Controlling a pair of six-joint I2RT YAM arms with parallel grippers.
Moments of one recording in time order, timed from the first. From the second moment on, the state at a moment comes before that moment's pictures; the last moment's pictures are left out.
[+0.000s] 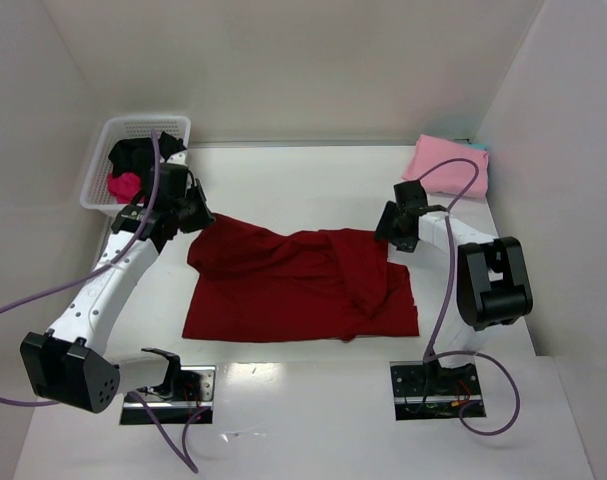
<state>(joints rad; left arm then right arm) -0.22 1.23 1.19 -0.68 -0.04 -0.50 0.16 1.64 0.98 -0.39 0.08 0.56</state>
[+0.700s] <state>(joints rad) -0.19 1.25 1.19 -0.67 -0.02 -0.50 0.16 1.76 1.02 -0.27 -0.03 0.57</state>
